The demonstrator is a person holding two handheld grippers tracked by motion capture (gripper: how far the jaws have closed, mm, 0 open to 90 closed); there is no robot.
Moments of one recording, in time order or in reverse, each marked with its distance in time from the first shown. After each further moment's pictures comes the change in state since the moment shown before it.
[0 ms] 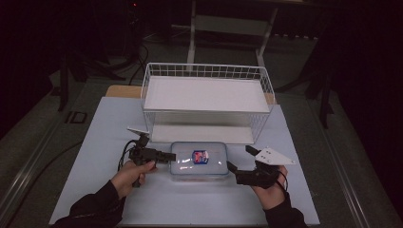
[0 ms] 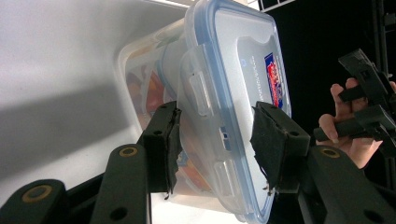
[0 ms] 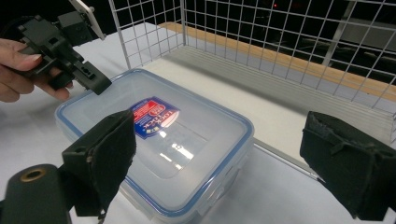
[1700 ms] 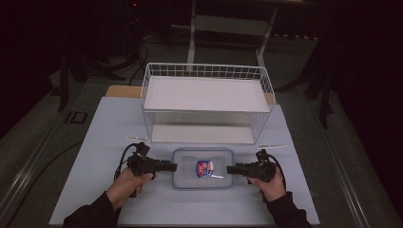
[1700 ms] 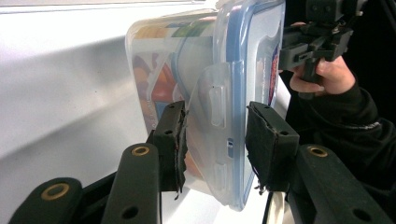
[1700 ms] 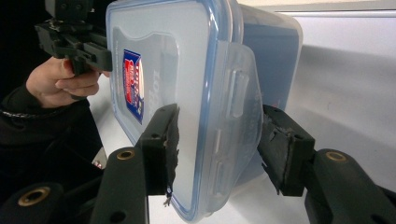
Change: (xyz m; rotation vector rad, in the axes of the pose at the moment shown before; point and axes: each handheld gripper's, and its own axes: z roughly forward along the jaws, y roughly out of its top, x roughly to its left) left arm -0.031 -0.031 -0.007 -0.024 0.014 0.329; right arm -0.054 -0.037 0.035 0.327 0.435 0.536
